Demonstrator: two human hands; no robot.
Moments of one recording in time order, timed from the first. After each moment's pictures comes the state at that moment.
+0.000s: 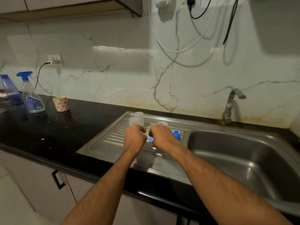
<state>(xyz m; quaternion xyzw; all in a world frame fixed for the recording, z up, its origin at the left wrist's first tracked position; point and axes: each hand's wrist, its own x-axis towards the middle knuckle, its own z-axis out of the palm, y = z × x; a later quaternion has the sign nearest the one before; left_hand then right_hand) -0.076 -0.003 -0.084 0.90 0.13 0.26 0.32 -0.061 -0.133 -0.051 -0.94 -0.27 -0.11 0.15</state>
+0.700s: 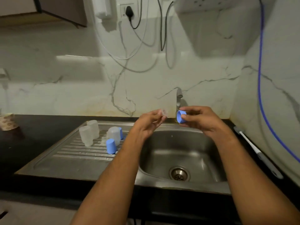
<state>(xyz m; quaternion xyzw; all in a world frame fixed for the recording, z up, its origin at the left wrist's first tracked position) -0.060 -0.248 0.011 0.57 -0.03 -0.02 0.82 -0.090 -0.457 0.034 -0.68 -0.09 -0.02 0.72</state>
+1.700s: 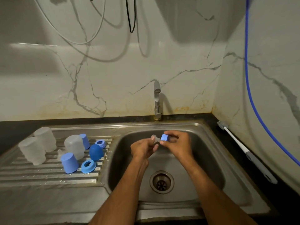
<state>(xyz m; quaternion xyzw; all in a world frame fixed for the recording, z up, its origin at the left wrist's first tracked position) 0.021 -0.355 -0.118 0.54 0.18 -0.01 0.82 -0.003 -0.487 -0.110 -0.79 0.04 -0.18 0.58</state>
